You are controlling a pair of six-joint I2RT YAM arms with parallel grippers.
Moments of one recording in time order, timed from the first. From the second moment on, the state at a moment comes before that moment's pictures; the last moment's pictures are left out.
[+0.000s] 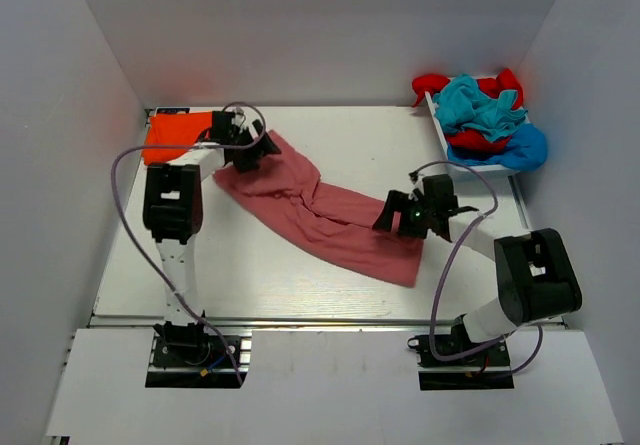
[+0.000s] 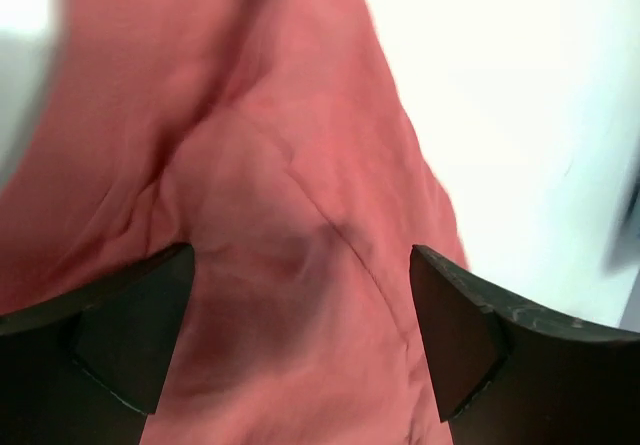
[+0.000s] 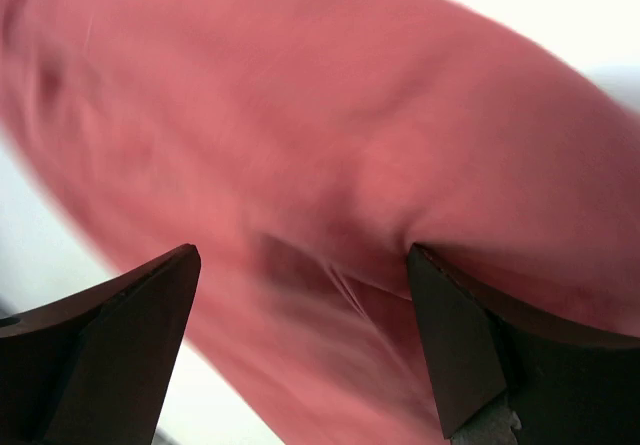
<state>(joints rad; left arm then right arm) -0.10 2.09 1.41 -0.16 0.34 -0.58 0.22 1.51 0.69 -0.08 -0.37 0.40</state>
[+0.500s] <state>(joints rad) -0.14 2.77 2.40 -0.07 0.49 -0.62 0.83 1.57 0.73 -0.16 -0.68 0.18</state>
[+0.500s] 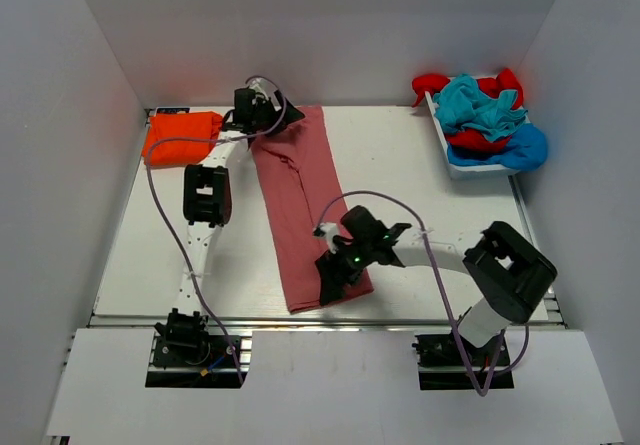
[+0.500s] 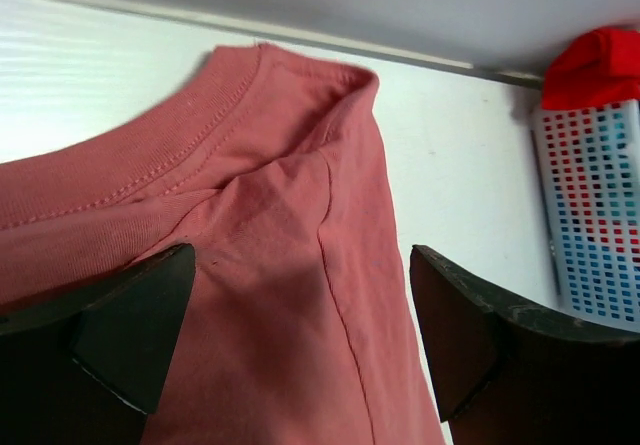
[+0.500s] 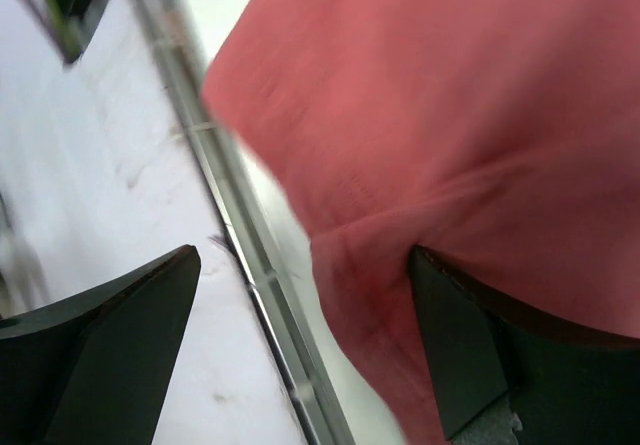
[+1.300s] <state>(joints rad) -0.24 2.58 2.35 -0.17 0.32 -0.39 1.05 1.47 0.87 -0.29 -0.48 0.15</state>
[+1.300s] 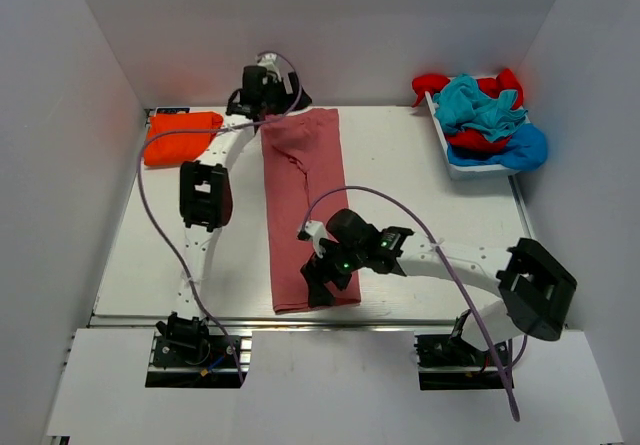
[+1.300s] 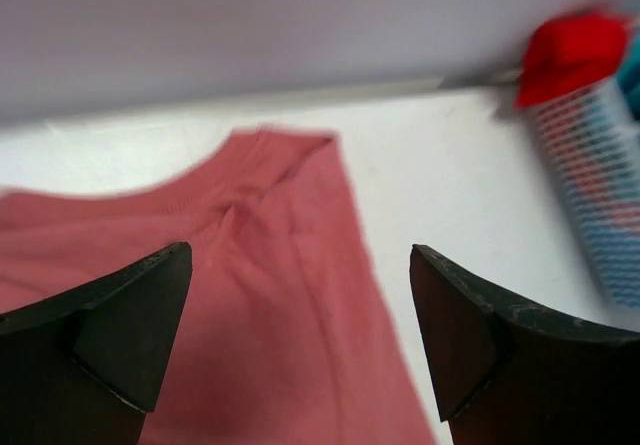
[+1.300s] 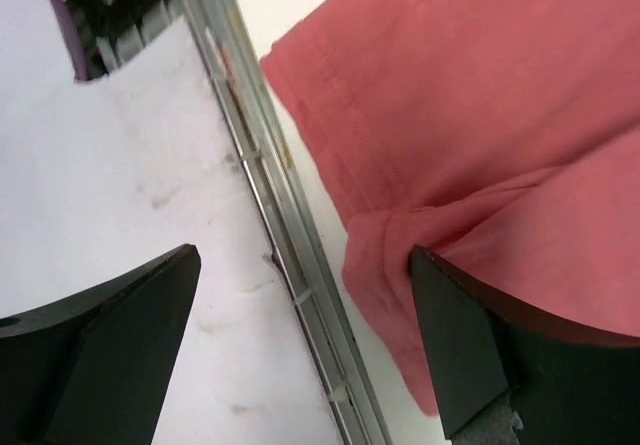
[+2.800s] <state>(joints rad) -0.71 0.99 0.39 -0.46 0.25 -0.82 0.90 1.26 0.52 -0.25 -0.24 0.53</state>
